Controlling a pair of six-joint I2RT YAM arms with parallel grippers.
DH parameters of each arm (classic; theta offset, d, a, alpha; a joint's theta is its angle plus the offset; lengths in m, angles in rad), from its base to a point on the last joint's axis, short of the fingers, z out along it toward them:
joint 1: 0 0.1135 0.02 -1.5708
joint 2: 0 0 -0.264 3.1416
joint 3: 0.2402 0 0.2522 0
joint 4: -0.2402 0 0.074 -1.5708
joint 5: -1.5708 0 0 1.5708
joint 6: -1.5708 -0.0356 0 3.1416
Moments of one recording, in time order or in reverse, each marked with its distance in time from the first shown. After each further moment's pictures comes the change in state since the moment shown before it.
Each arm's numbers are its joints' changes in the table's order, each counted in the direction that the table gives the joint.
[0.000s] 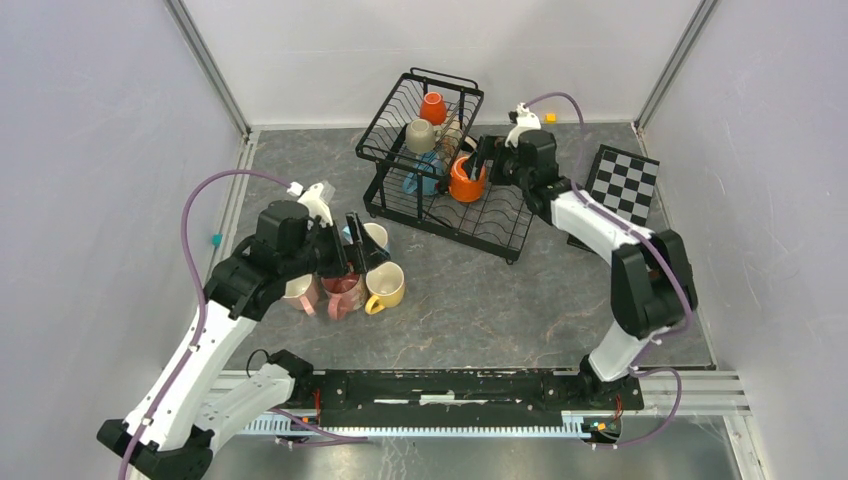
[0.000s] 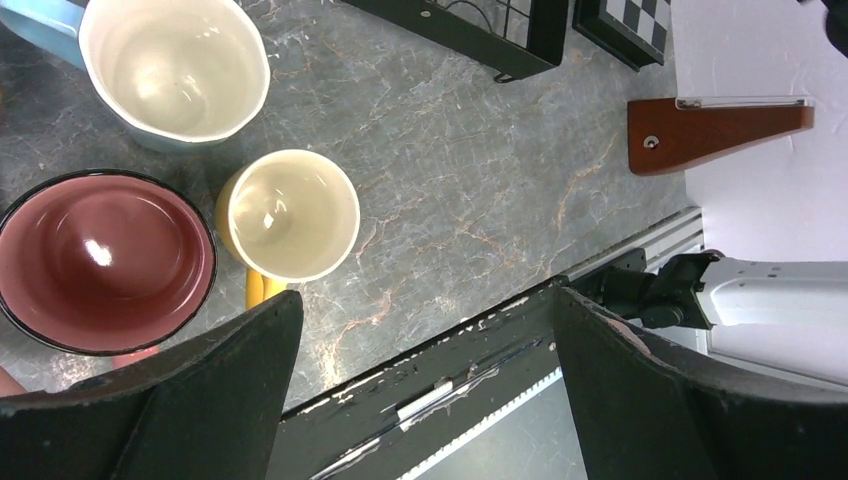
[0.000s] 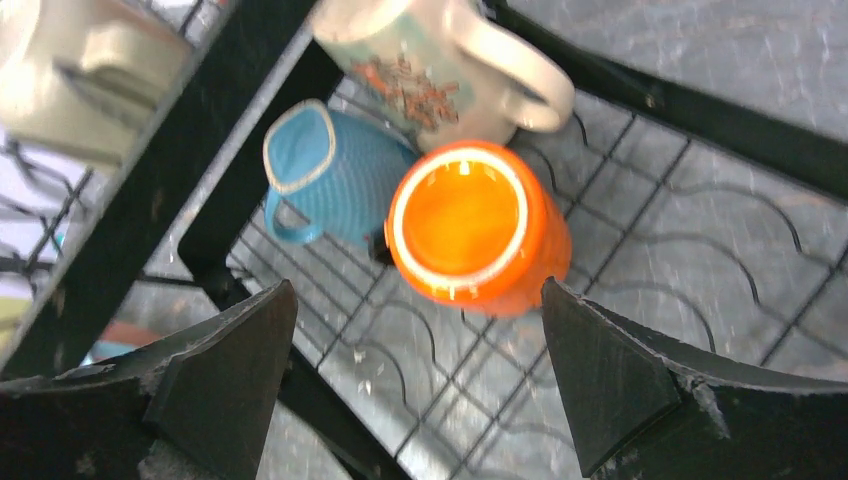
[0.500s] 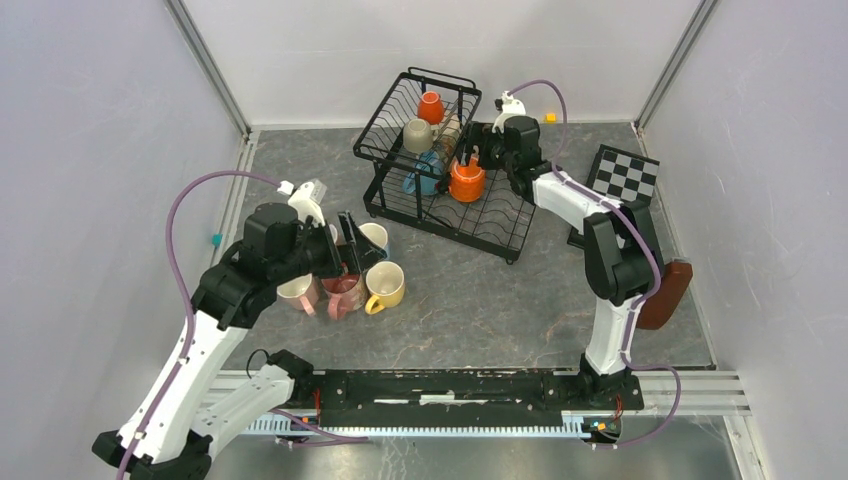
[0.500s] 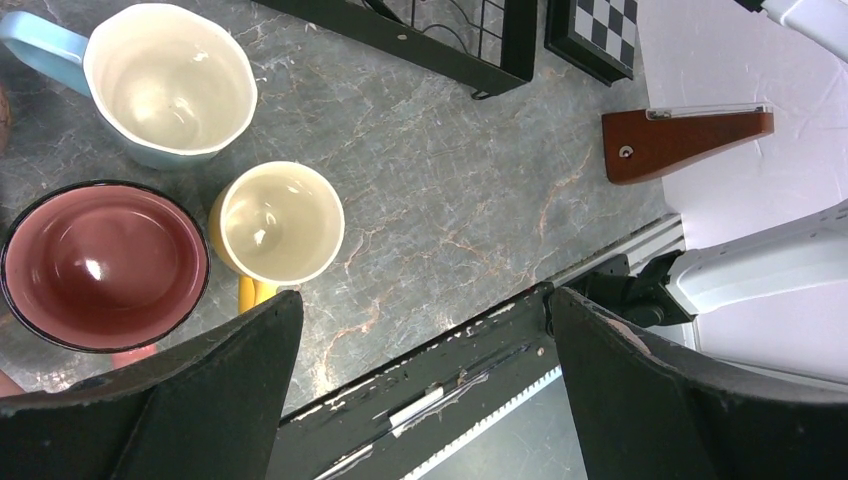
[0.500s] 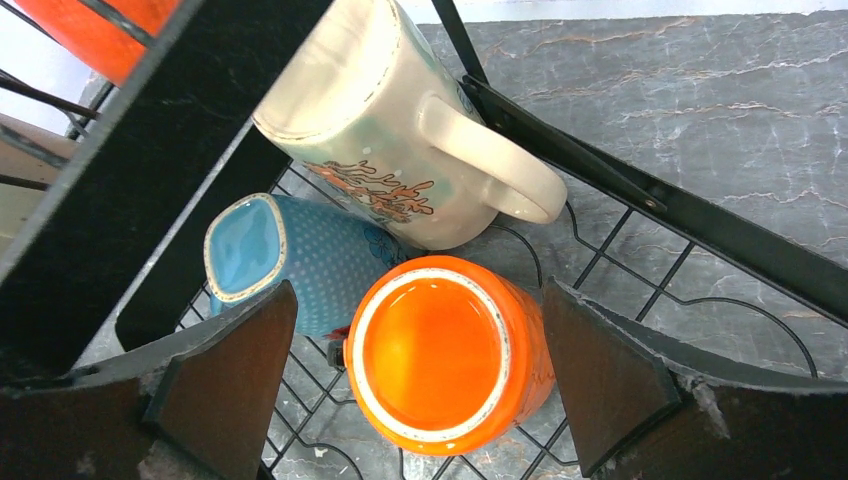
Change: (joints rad) left arm 0.000 -0.045 0.039 -0.012 0.000 0.000; right arm -0.010 0.291 0.267 0.048 -0.012 0.051
